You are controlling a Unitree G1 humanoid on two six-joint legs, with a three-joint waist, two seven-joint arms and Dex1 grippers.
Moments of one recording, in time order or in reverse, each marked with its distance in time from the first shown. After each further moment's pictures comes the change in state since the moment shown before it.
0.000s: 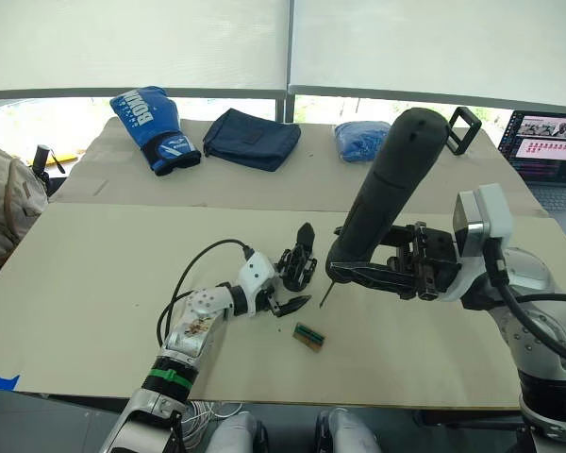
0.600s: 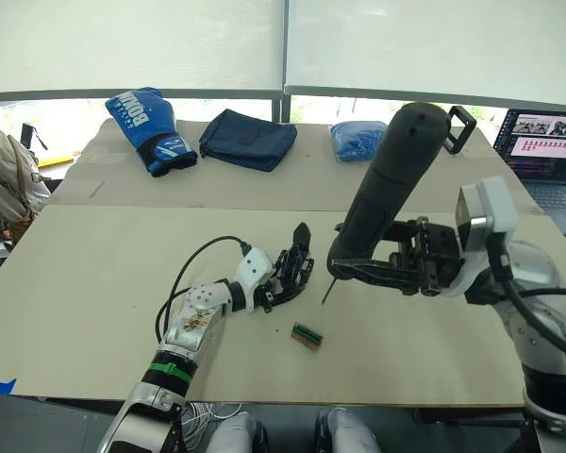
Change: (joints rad) left arm -0.020 0.012 0.014 0.037 -0.013 -0.008 -0.018; right arm -0.066 -0.034 0.000 0.019 0.008 0.020 0.011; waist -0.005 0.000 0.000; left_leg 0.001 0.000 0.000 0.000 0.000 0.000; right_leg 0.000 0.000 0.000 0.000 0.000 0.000
